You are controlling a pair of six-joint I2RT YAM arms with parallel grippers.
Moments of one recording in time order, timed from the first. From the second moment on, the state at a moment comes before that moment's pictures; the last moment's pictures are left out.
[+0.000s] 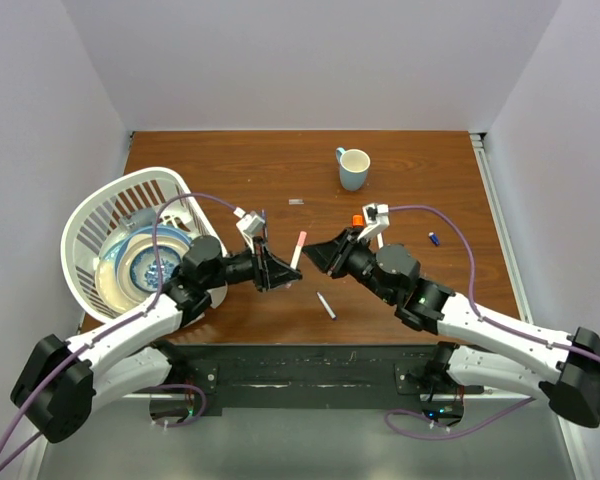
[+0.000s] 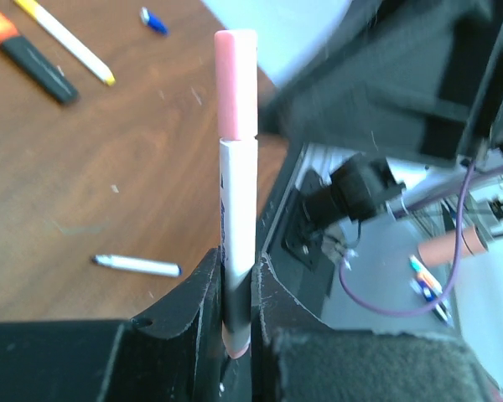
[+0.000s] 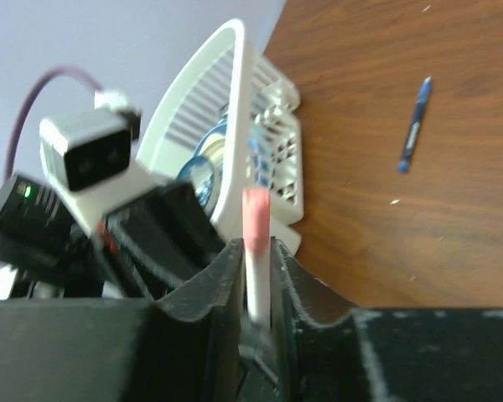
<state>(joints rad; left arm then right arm) -0.63 1.01 0.45 0.42 0.61 -0.65 0.96 0.98 0.63 0.26 0.20 0.86</state>
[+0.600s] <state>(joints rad) -0.62 0.89 0.46 0.46 0.66 -0.62 0.97 0.92 0.86 0.05 0.13 0.72</state>
